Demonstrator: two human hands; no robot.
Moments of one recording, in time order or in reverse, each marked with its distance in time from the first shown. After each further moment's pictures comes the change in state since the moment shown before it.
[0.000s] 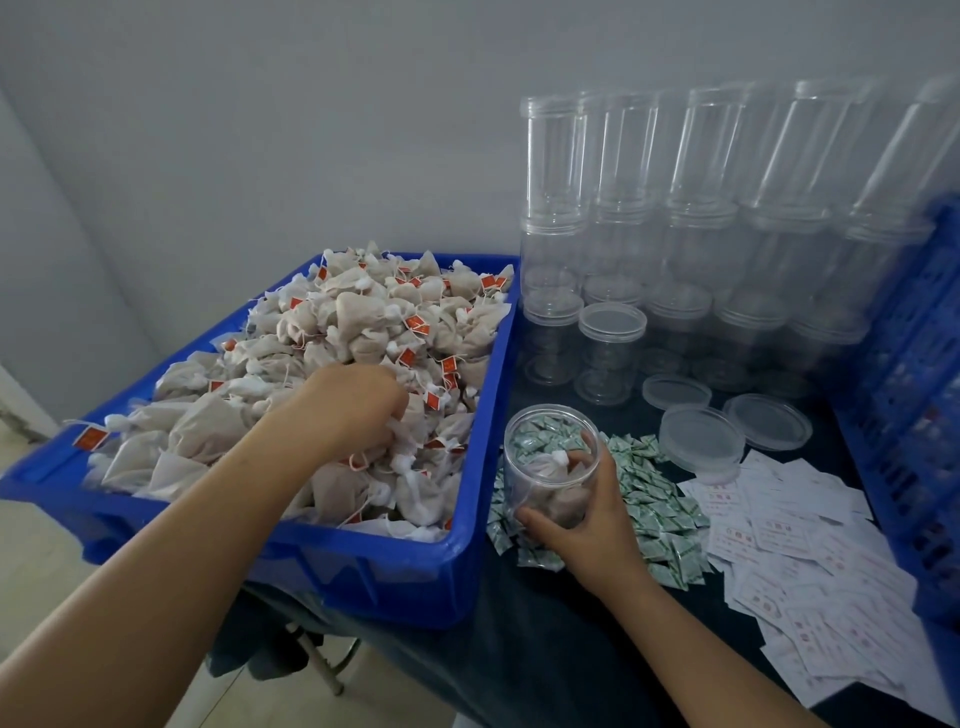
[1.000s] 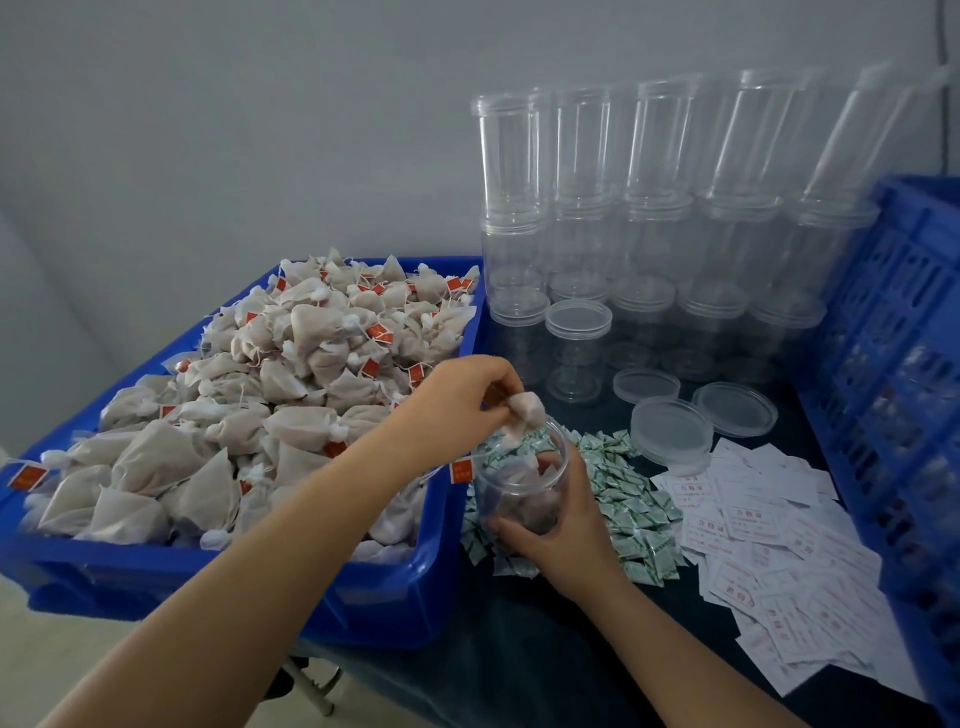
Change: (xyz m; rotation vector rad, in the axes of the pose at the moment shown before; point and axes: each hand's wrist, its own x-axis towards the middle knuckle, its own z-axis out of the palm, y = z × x) left_hand 0.034 0.089 -0.037 -0.932 0.310 0.193; right_hand -0.003 -0.011 -0.001 0.057 -0.013 0.049
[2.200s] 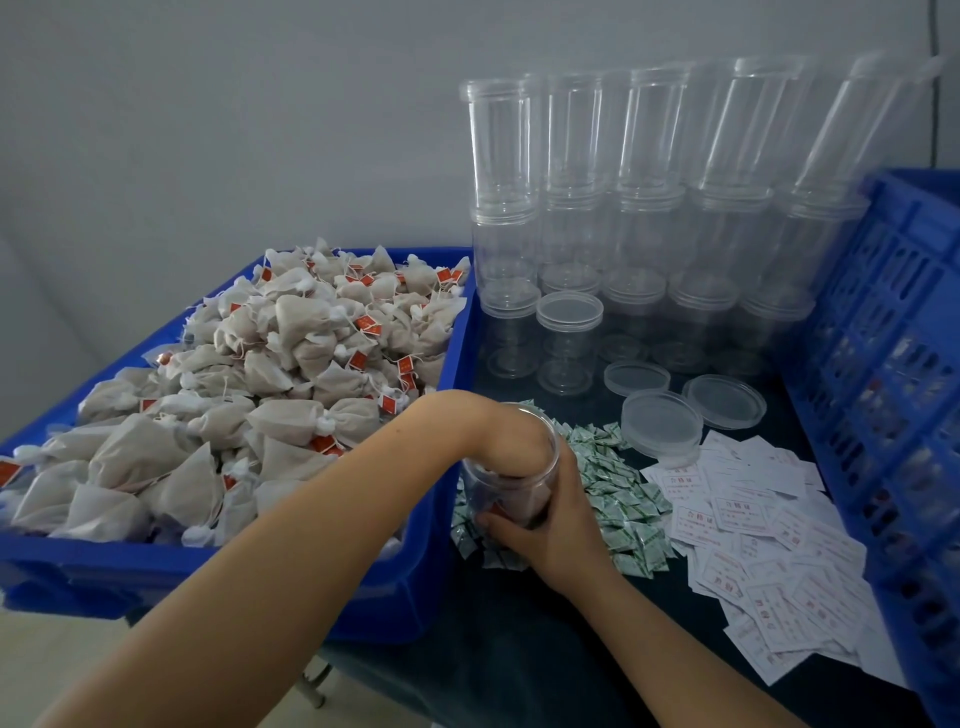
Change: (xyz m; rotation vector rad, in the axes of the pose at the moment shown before) left_hand 0.036 0.016 0.038 0.357 -0.889 -0.060; right_hand 0.000 0.004 0.002 -0.008 -0.019 0.087
